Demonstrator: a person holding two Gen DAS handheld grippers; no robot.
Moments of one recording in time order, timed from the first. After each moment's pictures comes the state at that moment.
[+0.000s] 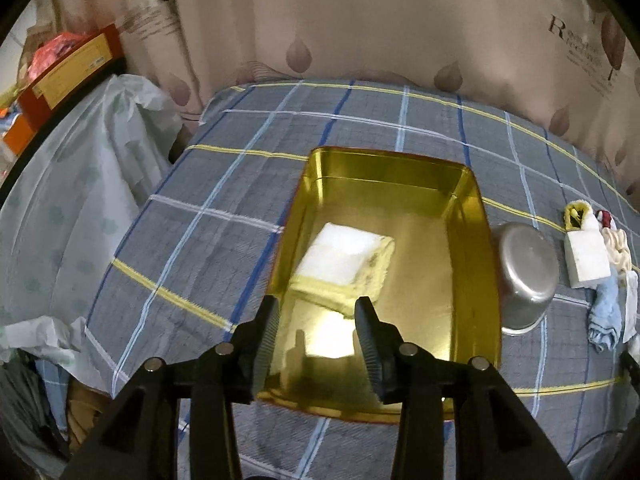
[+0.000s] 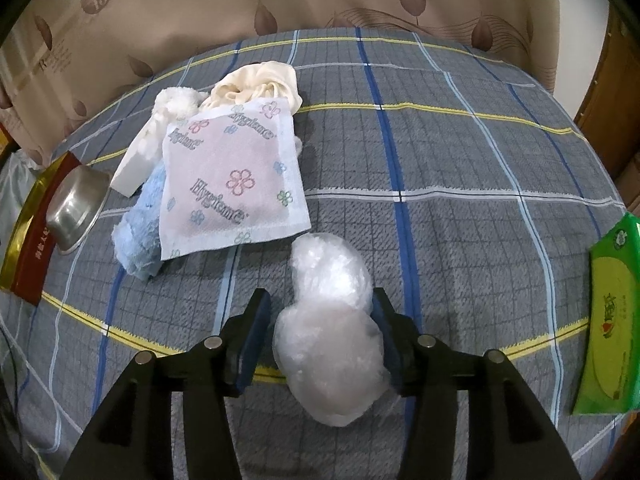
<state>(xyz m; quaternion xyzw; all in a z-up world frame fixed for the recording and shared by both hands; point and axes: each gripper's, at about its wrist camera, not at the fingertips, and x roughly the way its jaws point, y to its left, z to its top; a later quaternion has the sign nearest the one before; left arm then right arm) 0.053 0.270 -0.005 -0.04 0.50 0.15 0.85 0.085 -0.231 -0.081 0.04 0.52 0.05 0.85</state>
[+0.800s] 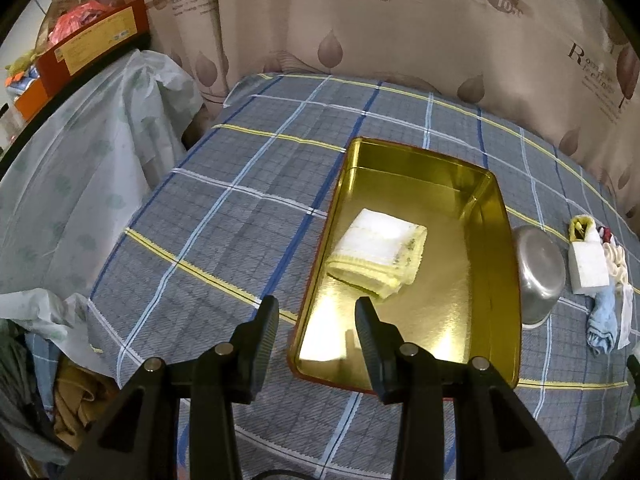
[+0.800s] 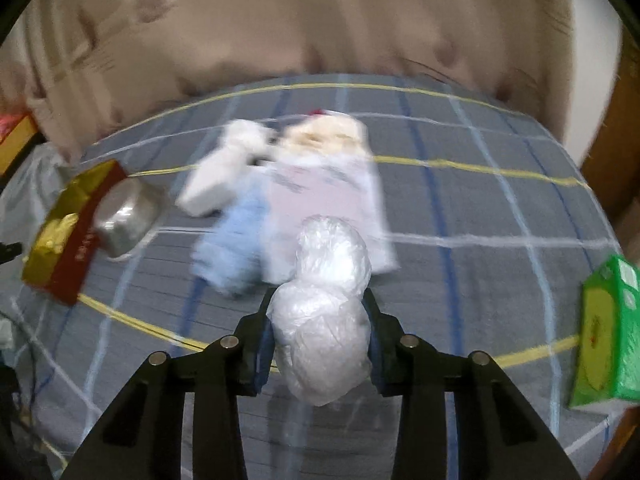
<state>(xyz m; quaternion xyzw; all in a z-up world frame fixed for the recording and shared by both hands) 0.025 0.299 -0.007 -0.09 0.49 0.16 0.85 0.064 -0.188 -0.038 0.01 0.46 0.07 0.88</state>
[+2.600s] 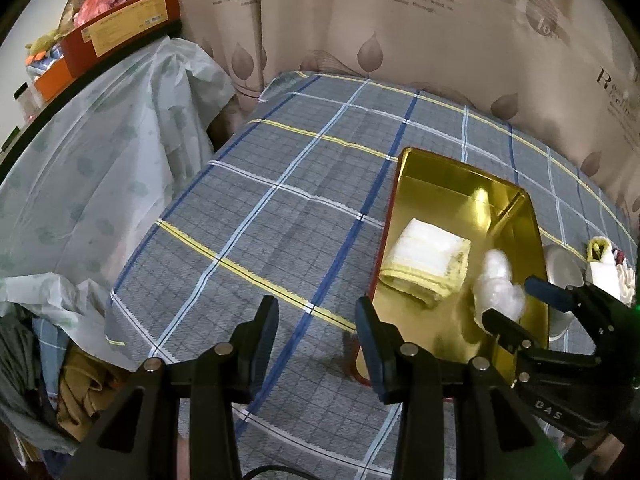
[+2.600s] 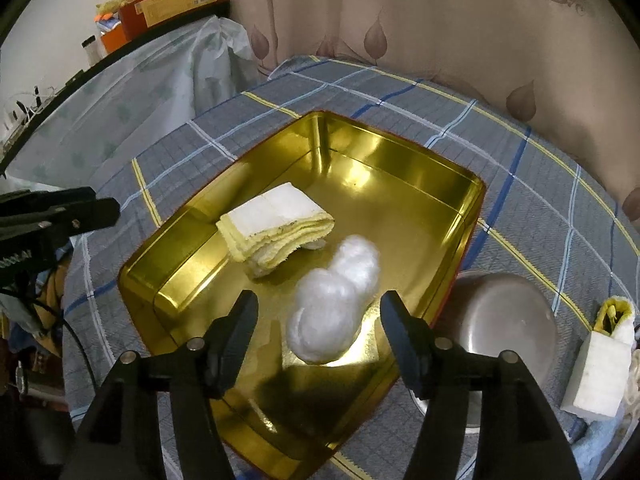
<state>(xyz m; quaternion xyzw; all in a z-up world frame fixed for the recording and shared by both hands) 0.011 0.337 -0.004 -0.10 0.49 0.19 0.84 0.107 0.172 -0.047 -0.16 0.45 0.36 0.80</state>
